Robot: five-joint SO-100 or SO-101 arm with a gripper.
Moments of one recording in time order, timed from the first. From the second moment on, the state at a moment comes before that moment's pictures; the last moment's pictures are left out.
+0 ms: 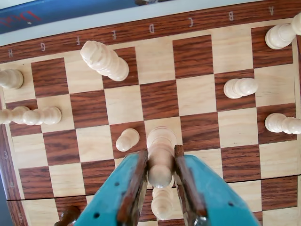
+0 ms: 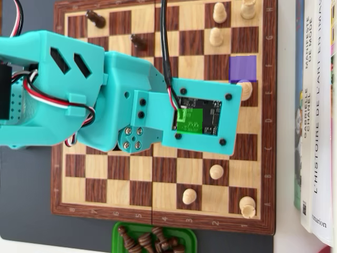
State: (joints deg) arm 1.5 101.7 102.0 56.9 97.6
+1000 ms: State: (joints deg) arm 1.0 97.6 105.5 55.2 97.6
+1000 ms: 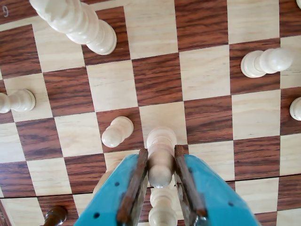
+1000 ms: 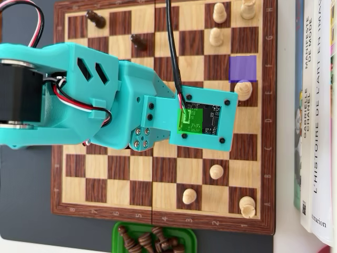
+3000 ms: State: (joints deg) arm 1.2 91.7 102.7 53.7 94.9
